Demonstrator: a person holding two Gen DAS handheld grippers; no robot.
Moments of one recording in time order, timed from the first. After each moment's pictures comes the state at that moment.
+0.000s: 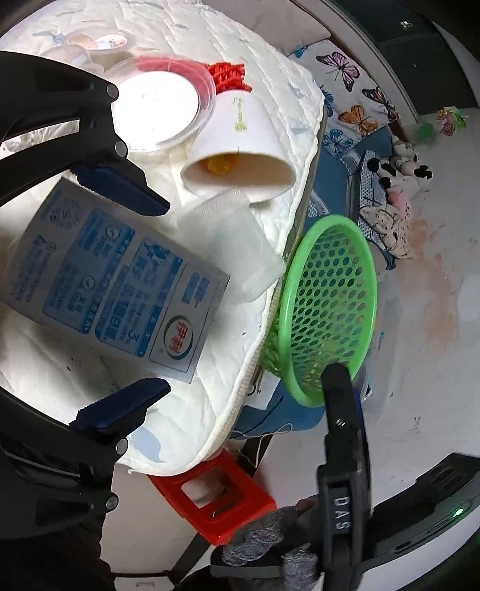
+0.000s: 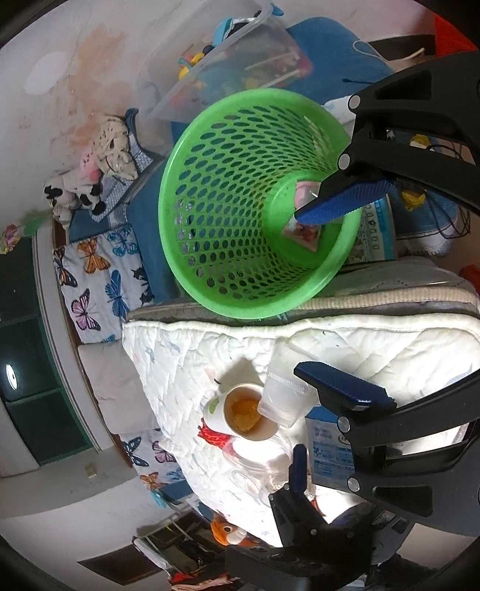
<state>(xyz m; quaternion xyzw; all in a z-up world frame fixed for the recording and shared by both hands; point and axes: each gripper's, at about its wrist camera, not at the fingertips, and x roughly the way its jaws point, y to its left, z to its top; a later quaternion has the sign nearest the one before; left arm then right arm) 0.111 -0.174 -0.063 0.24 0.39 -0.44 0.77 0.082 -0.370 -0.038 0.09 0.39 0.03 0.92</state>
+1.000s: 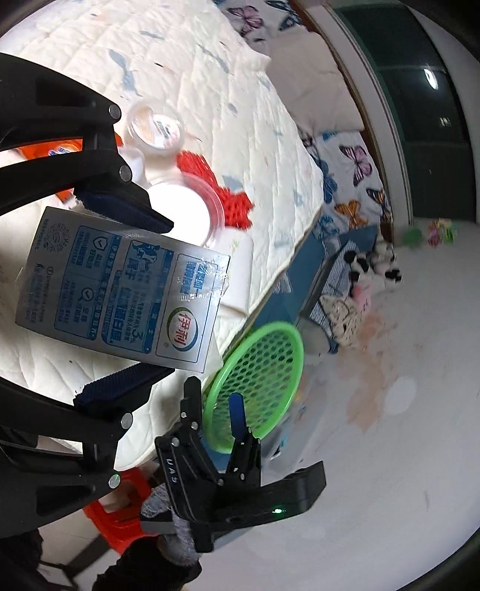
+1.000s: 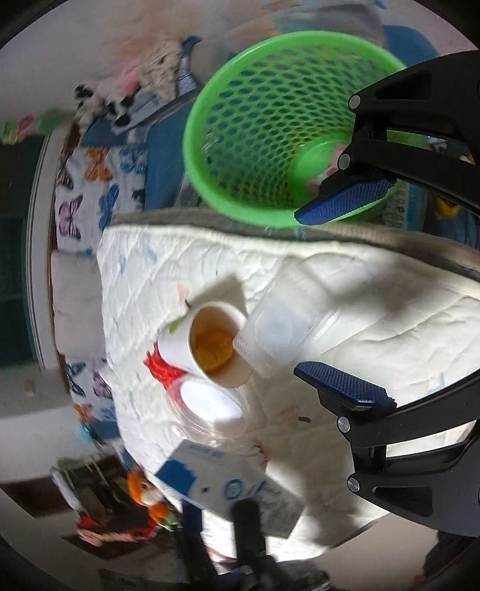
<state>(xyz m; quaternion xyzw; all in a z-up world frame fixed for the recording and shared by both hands) 0.121 -0.083 0.002 0.09 0.36 -0.33 0.87 0.129 -0.293 -0.059 -0.06 0.41 0.18 0.89</state>
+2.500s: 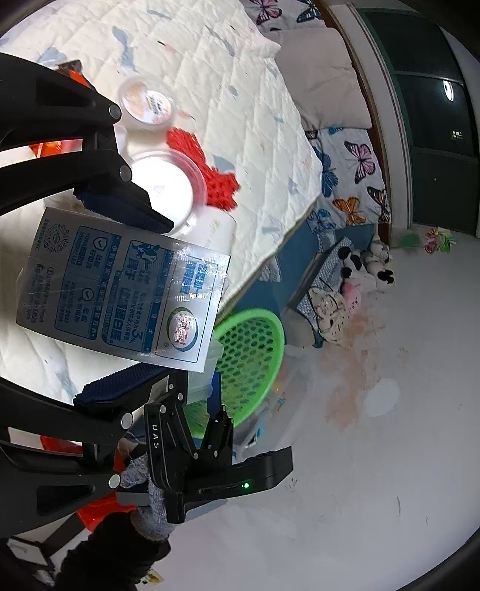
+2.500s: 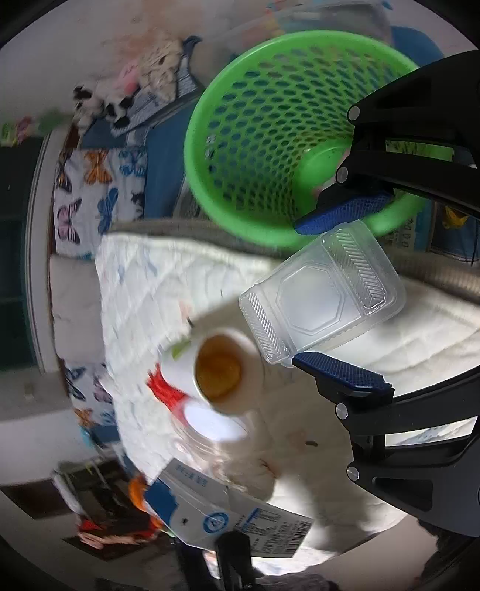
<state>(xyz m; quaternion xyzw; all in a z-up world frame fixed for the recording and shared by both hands) 0.135 -0.106 0.007 0.05 0.36 -0.35 0.86 0.137 -0.325 -0.064 -0.02 0.41 0.16 0.90</state>
